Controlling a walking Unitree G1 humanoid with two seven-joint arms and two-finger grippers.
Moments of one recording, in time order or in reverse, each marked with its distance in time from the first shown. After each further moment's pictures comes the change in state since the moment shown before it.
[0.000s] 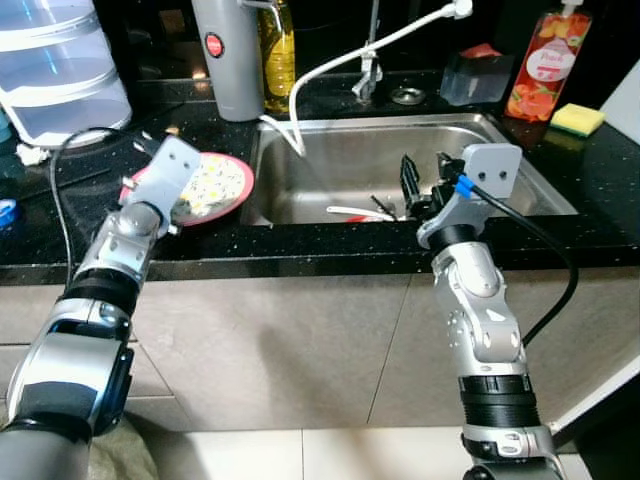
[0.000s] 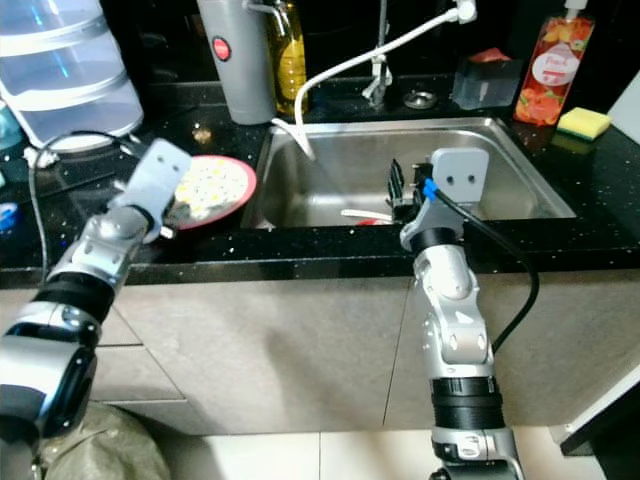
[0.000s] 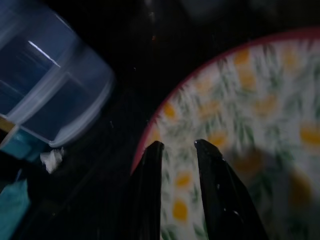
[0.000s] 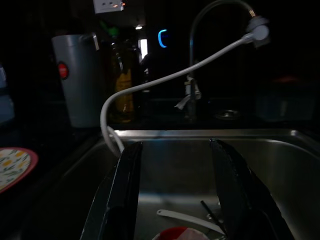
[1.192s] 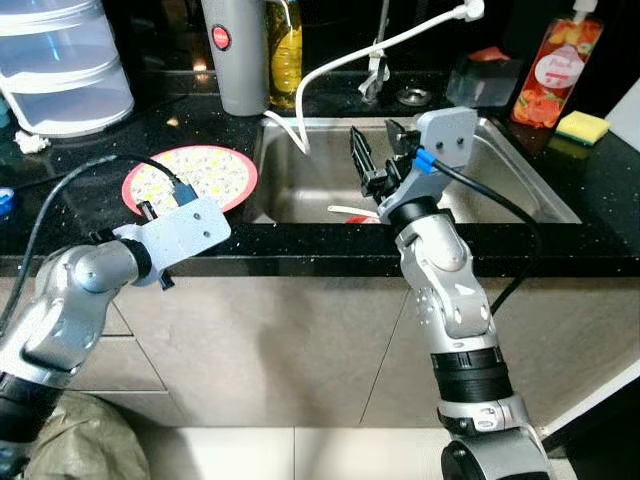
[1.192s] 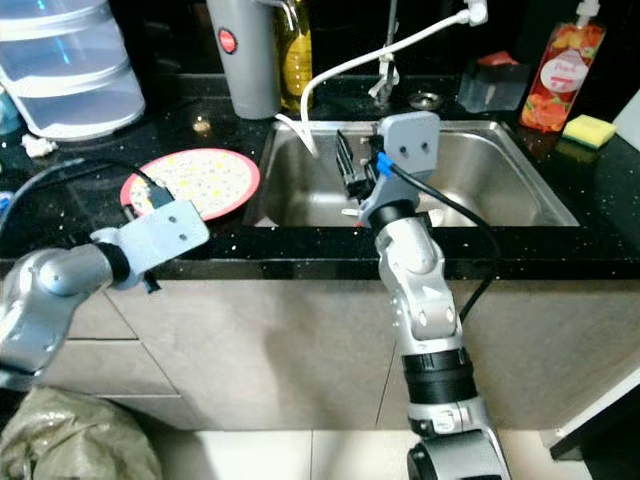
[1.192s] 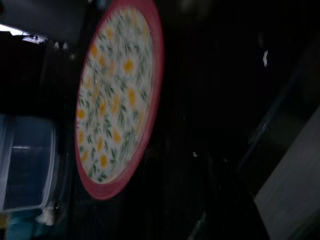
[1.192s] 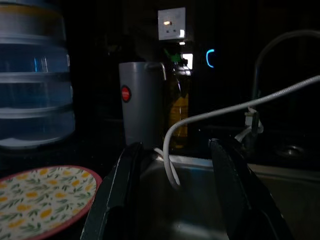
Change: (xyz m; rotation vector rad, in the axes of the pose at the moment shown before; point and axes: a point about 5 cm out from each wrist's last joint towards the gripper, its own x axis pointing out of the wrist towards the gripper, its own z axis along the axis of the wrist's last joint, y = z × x) left arm -0.094 -0.028 -0.014 0.596 0.023 -0.472; right arm 0.026 0.048 0.026 0.075 -0.078 0.182
